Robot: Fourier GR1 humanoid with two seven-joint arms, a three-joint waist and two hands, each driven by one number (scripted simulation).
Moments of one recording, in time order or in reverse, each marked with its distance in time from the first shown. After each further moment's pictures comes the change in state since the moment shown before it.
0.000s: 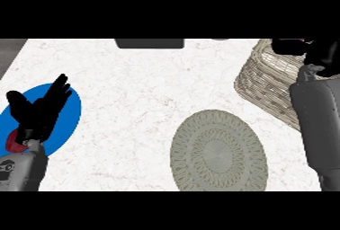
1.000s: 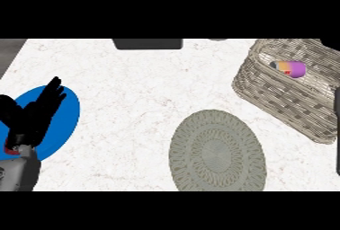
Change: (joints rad) left arm 0.041 0.011 0.022 -0.053 0.007 -0.024 0.026; right arm 0.070 -0.053 -0.224 -0.053 -0.267 -0.233 -0.175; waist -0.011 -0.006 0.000
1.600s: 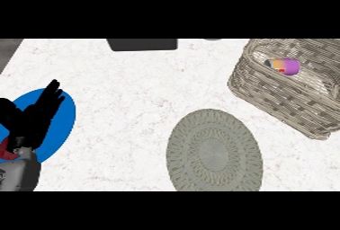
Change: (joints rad) left arm 0.013 -0.009 0.013 0.016 -0.004 0.010 -0.019; right arm 0.478 -0.101 -0.252 -0.489 -0.475 0.300 -0.036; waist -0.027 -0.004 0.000
